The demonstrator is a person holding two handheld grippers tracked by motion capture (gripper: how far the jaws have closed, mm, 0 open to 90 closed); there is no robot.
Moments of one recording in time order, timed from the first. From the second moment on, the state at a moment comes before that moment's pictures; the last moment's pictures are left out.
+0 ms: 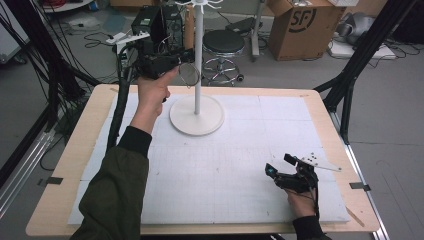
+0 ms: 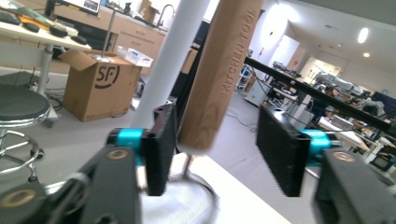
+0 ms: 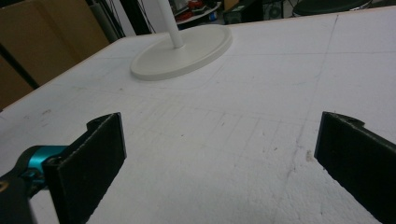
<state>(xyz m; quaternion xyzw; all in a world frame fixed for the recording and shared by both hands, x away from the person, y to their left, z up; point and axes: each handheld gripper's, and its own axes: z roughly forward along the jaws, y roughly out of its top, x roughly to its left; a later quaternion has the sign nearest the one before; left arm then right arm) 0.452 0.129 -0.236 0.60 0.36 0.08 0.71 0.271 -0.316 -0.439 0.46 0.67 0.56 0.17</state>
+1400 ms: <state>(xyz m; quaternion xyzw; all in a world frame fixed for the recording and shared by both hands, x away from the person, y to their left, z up) 0.359 0.190 -0.320 0.60 0.34 0.13 0.71 0.266 -0.303 -0.433 0.45 0.68 0.55 0.18</state>
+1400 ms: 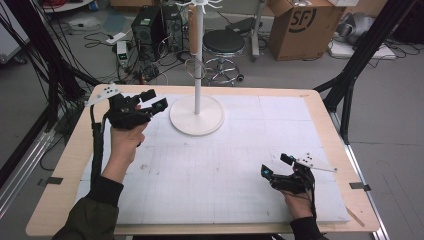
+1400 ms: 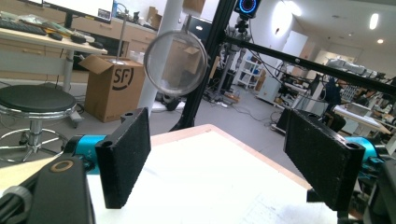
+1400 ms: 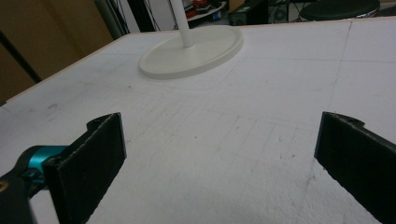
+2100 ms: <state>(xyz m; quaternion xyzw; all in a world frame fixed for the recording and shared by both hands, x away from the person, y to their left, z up) 0.313 0.212 -0.374 0.62 0.33 0.16 0.70 0.268 -0.299 -0.433 0.44 0.68 0.56 0.17</state>
